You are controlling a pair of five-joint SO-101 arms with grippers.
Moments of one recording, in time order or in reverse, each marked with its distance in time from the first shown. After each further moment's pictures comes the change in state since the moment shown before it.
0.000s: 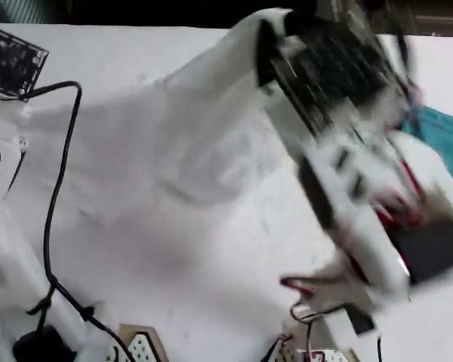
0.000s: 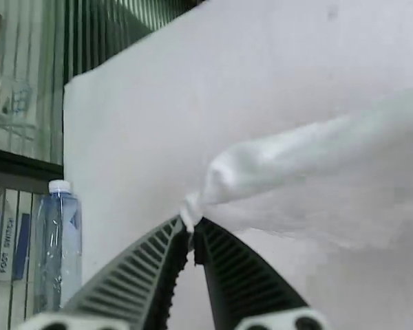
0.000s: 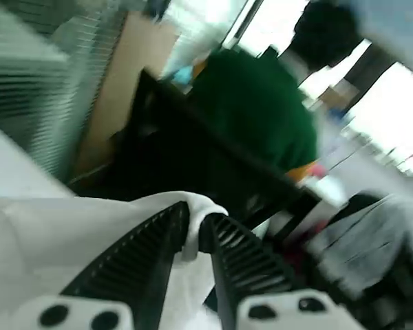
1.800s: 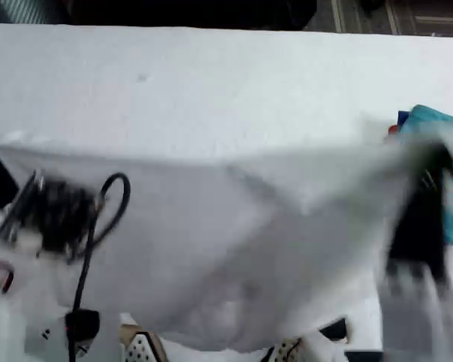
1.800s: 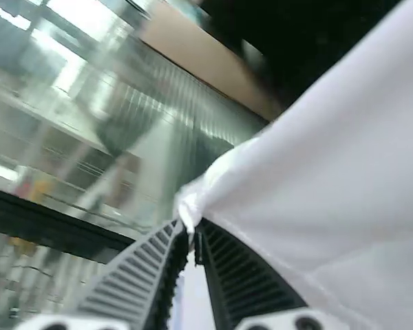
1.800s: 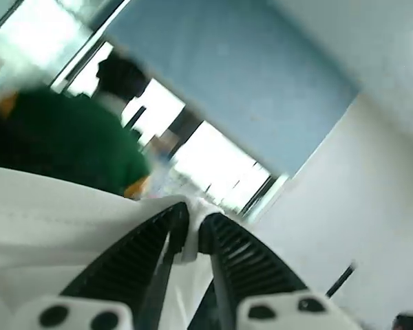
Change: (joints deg) left arm 4.4 -24.4 3.0 0.6 -9.1; right arm 17.6 -23.8 10.0 3.5 8.4
